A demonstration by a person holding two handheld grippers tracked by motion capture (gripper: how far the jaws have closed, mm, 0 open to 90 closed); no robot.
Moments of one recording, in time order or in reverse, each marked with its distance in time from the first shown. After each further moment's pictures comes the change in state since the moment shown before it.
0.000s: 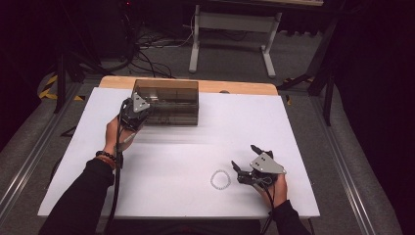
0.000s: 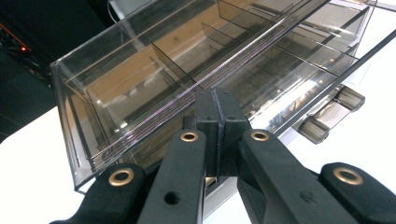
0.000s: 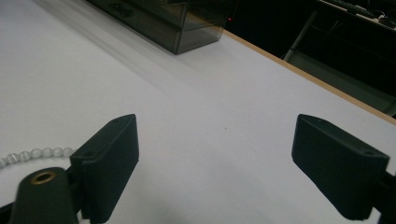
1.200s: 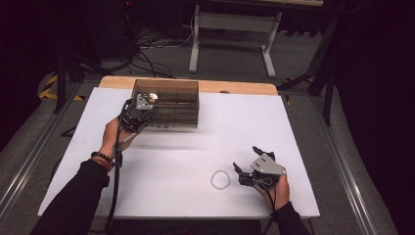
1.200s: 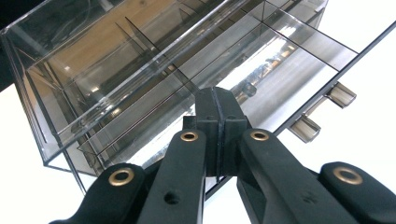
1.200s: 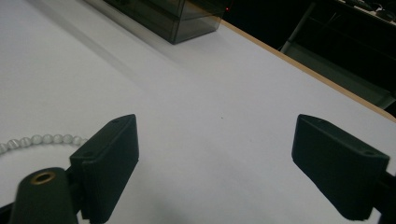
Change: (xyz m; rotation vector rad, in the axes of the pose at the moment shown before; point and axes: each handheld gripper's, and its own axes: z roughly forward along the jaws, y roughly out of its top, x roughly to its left) left arm -0.006 0.009 -0.012 0.153 -0.102 0.003; right arm 0.001 0.002 -0.006 0.045 -0.018 -0.020
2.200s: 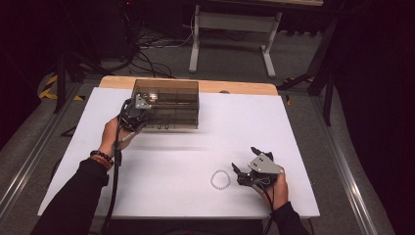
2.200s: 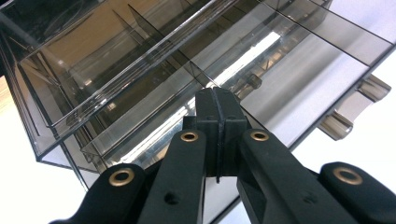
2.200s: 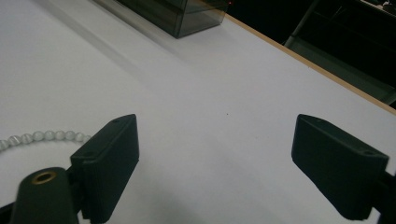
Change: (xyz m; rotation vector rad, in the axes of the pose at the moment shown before) left arm 0.007 -0.004 0.005 0.033 -0.023 -0.006; right arm 0.003 0.000 0.004 0.020 0.011 -0.001
